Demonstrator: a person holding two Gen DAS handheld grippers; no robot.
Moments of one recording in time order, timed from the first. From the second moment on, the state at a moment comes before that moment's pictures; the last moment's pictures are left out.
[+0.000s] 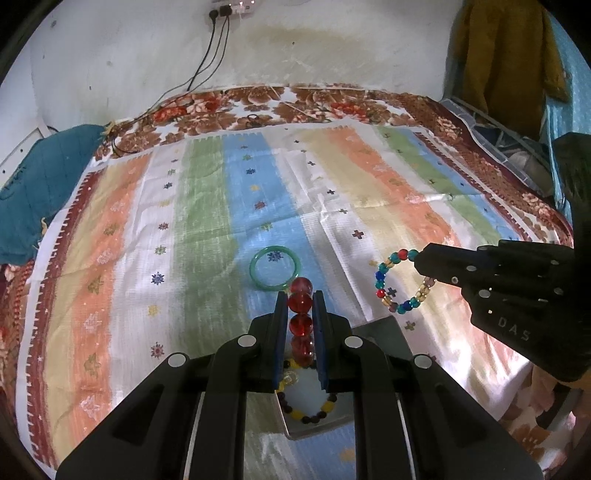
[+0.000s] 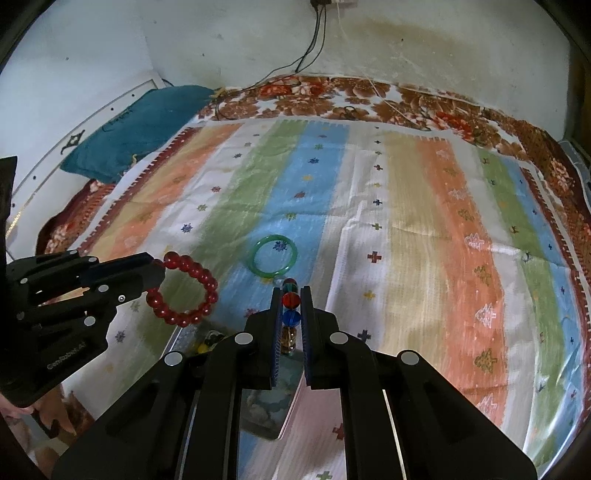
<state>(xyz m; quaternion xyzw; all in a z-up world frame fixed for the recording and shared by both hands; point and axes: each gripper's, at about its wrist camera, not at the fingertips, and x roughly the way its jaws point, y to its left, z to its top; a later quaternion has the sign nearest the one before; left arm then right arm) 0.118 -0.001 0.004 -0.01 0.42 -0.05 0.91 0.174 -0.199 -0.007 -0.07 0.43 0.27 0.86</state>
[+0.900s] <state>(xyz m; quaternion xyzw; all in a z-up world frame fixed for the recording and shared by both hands) 0.078 -0.009 0.002 -0.02 0.42 -0.06 0.90 0.136 -0.209 -0.012 -0.06 0.44 0.29 0.85</state>
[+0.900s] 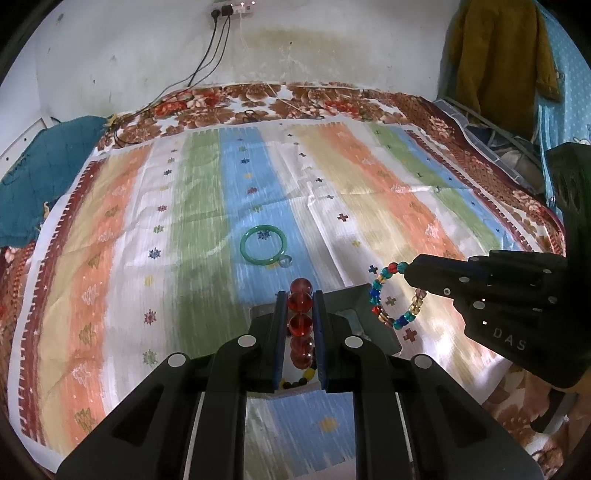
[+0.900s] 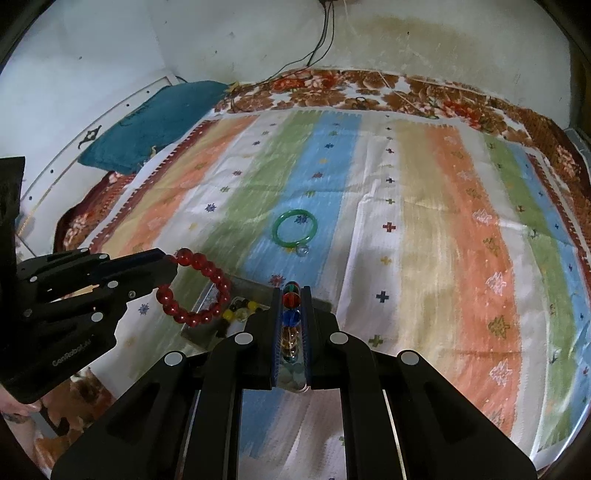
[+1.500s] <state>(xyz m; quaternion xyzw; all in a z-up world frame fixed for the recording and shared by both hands) 0.086 0.018 -0.010 -0.09 0.45 -0.02 0.89 0.146 -0.213 -0.021 -0.06 0.45 0.28 0.85</state>
